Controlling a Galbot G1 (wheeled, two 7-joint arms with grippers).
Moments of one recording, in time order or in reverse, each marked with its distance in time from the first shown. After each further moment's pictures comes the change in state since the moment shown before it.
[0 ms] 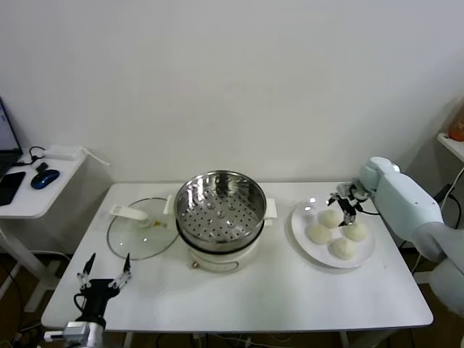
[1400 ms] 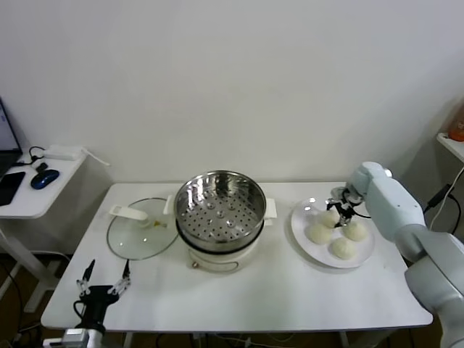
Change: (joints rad) left arm 0.026 -0.003 0.000 0.013 -0.019 -0.020 -0.003; right arm -0.028 0.086 0.180 -0.107 -0.206 0.008 0.011
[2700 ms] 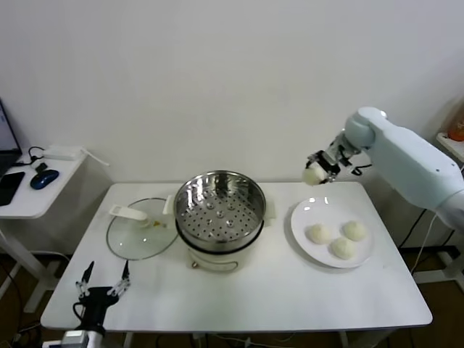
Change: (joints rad) left arm 0.009 -0.019 -0.006 -0.011 0.002 0.001 0.000; right arm 0.326 -0.226 -0.464 0.676 0.355 0.043 -0.087
